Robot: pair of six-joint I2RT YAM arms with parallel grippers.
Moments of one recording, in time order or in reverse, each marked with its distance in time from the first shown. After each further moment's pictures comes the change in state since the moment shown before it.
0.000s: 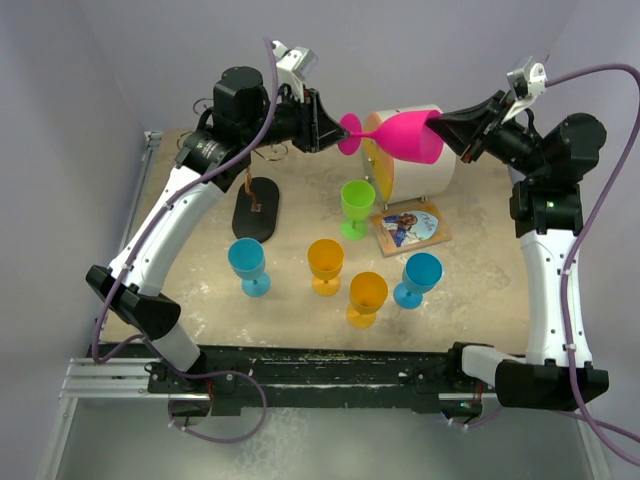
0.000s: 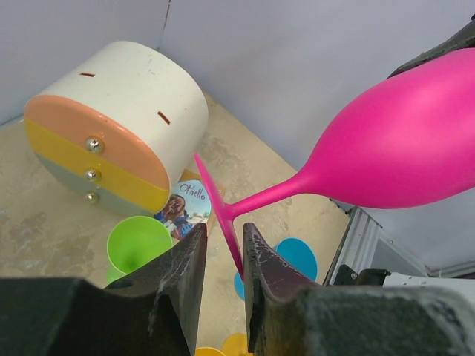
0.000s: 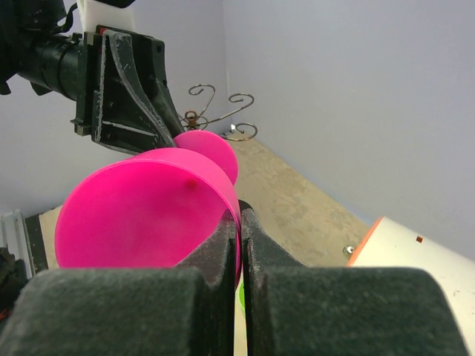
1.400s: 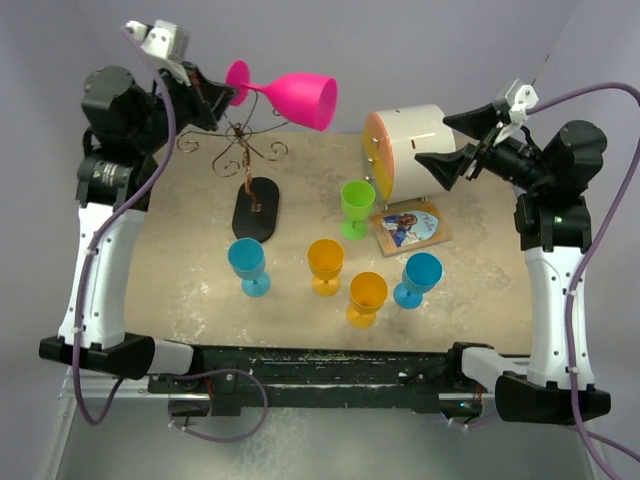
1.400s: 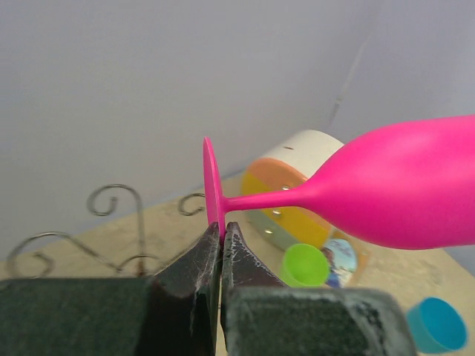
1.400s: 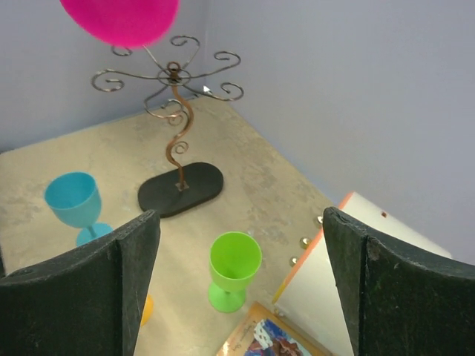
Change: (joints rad) left arm 0.348 -0.260 -0.106 0.018 -0.057 0.138; right arm 0.006 -0.072 0.010 -0.257 0.002 -0.309
